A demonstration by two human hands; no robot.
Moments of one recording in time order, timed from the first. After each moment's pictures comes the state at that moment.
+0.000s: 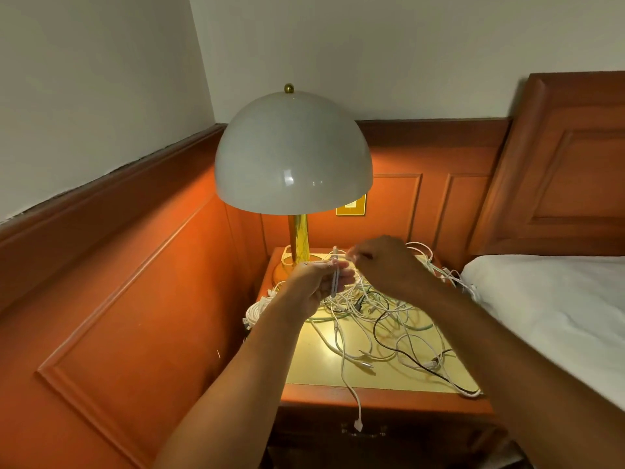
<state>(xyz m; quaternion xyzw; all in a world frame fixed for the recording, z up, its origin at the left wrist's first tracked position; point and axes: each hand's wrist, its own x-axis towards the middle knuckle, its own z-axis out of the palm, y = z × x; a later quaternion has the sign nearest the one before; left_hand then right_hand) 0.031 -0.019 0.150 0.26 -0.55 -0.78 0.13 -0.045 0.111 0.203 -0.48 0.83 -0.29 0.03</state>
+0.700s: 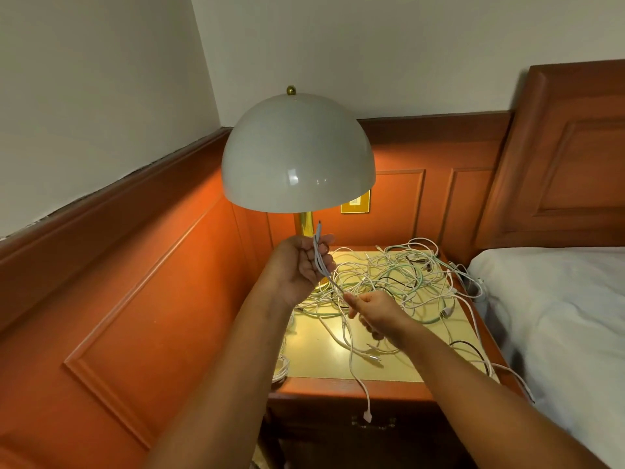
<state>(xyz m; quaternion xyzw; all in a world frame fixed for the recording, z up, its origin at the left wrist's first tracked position) 0.062 -0.023 0.190 0.19 -0.43 -0.87 0.14 -0.046 0.099 0.087 -0.25 0.77 -0.49 0.33</state>
